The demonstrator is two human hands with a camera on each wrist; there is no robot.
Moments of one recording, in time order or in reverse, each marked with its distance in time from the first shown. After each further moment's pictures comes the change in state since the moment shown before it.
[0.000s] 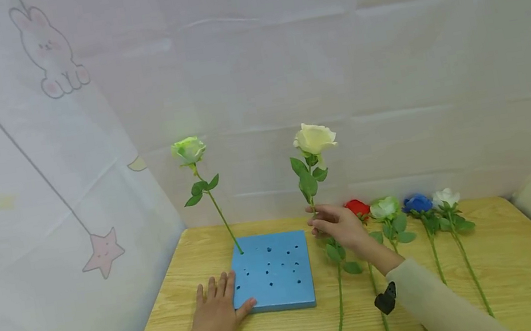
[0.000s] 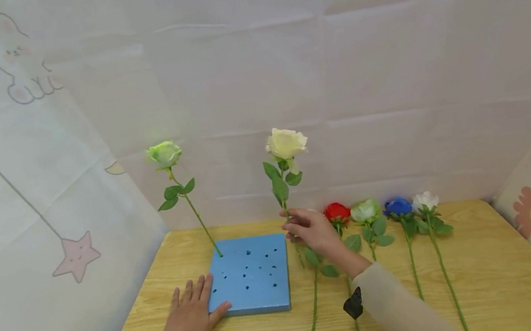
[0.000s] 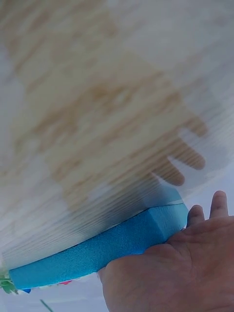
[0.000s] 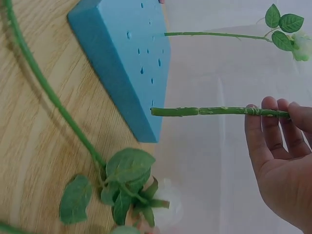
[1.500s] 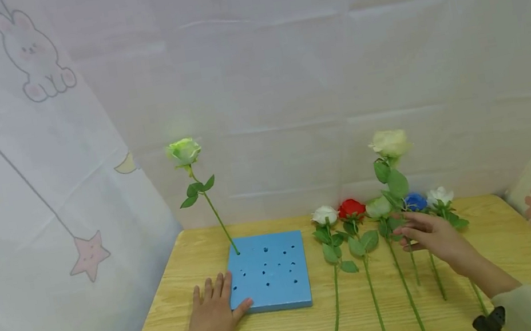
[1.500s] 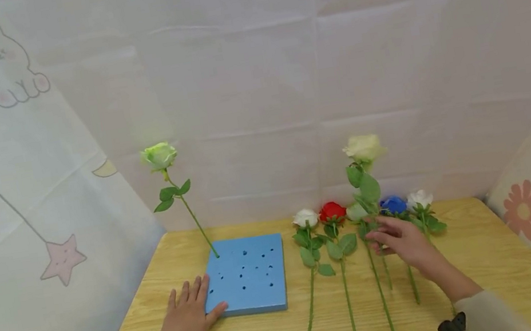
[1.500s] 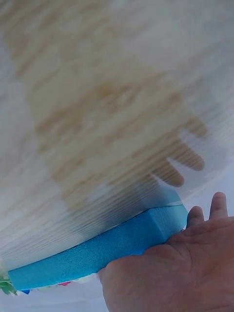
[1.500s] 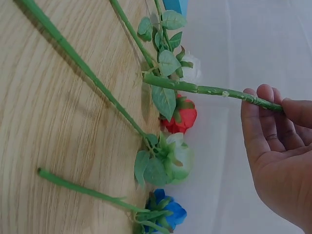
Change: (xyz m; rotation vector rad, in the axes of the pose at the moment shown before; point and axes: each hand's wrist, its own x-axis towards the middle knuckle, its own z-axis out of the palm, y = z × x) left_hand 0.001 0.001 -0.001 0.002 0.011 -0.006; right_hand -0.114 0.007 -0.142 -0.147 0.089 0.167
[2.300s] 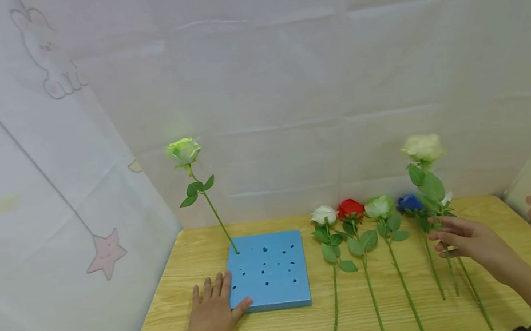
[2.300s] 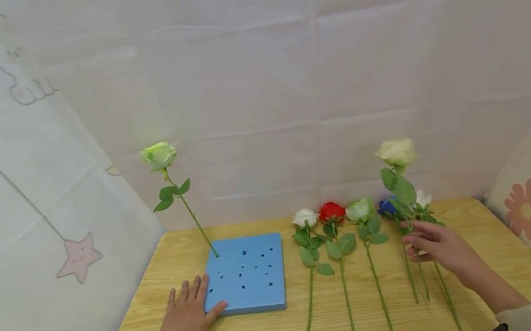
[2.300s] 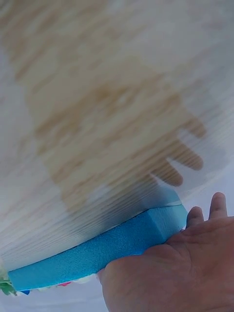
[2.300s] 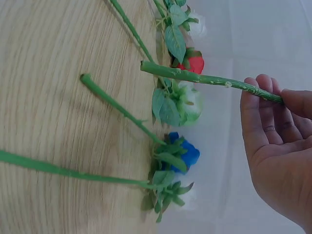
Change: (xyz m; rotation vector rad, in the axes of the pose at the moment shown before) left_hand -0.001 0.001 0.000 -0.010 0.012 0.009; right_hand -0.036 0.019 -0.054 -0.034 0.005 0.036
